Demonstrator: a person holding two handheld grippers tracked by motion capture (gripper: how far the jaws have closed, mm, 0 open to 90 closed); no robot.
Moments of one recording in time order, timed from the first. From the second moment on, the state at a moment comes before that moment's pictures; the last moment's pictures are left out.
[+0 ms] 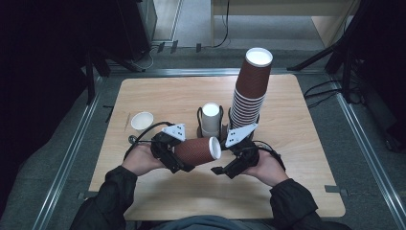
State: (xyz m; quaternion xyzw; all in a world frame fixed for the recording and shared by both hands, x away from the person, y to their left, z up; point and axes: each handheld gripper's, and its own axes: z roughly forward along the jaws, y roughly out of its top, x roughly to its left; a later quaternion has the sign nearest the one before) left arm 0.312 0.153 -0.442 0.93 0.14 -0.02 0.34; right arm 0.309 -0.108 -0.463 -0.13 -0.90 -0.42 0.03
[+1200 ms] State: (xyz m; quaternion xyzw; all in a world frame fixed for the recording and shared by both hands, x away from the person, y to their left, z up) left arm 0.310 0.120 -0.466 0.97 0.11 0.00 0.21; right arm 0.308 -0.086 -0.468 -0.09 -0.92 -0.38 0.01
